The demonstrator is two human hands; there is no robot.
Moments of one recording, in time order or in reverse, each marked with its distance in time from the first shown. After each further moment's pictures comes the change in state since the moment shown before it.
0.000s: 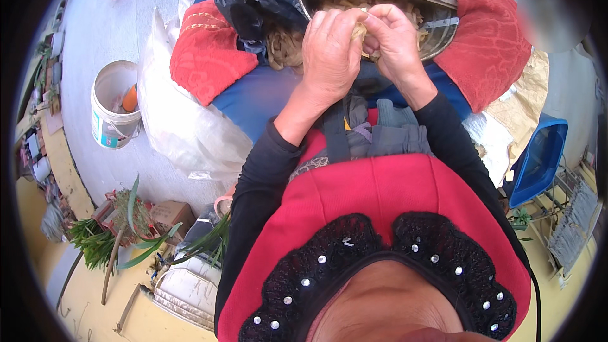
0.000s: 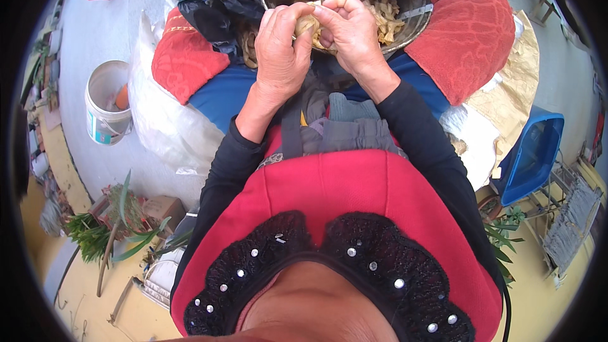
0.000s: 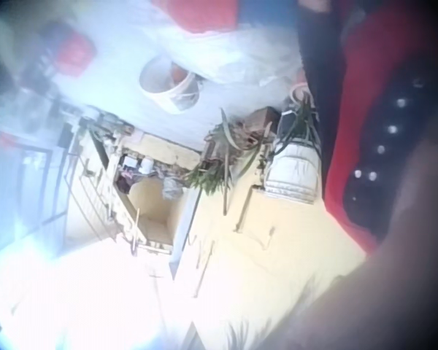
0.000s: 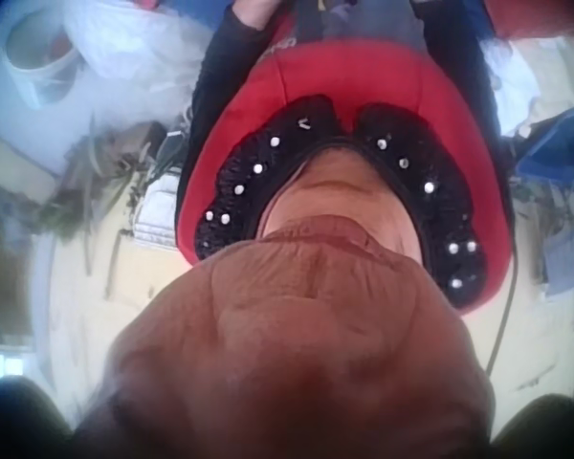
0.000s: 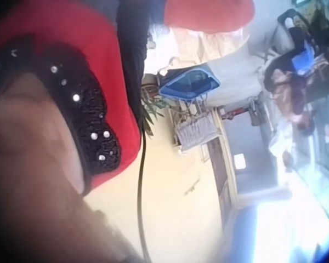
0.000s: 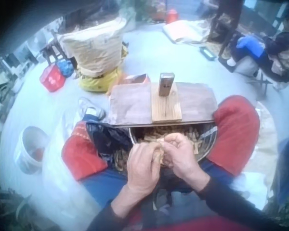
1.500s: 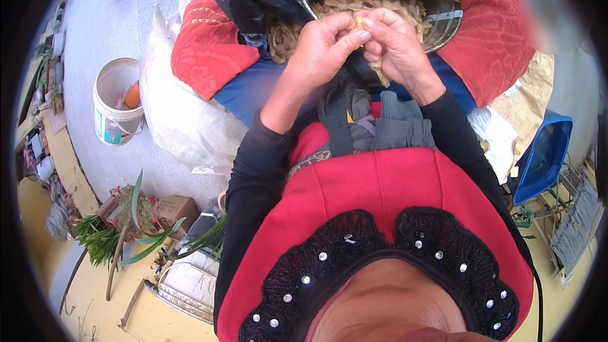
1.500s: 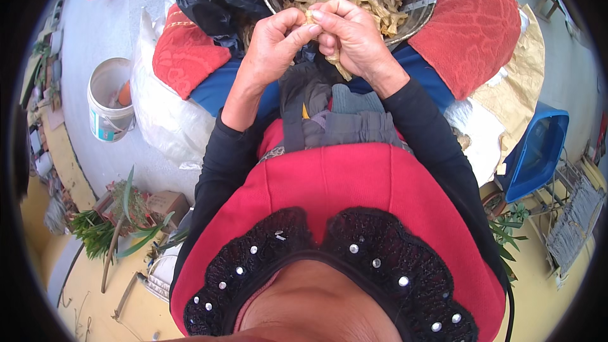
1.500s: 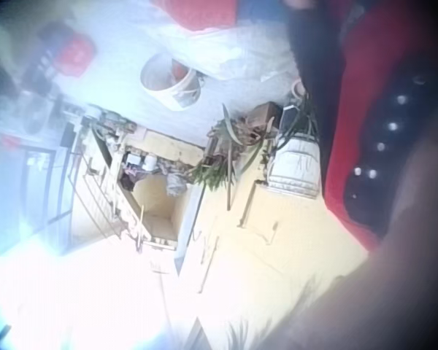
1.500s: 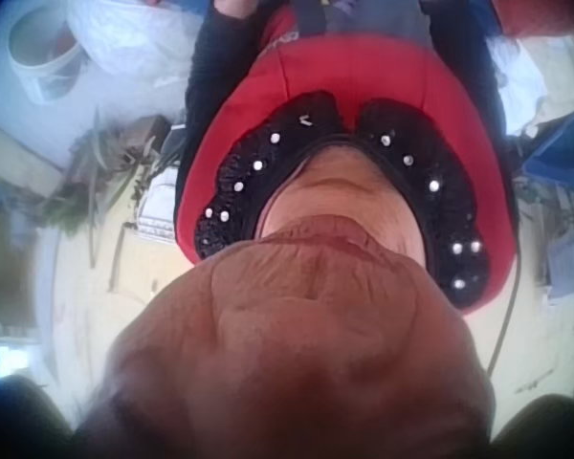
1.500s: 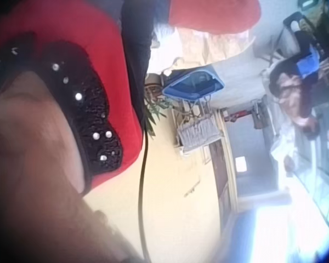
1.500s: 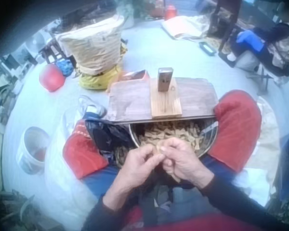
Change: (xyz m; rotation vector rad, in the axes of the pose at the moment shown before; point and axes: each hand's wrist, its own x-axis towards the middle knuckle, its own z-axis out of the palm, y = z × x) left_hand -0.006 -0.021 -0.014 -0.660 -0.396 -0.496; right_hand -0.014 -0.005 -0.007 0.121 -0.163 0.223
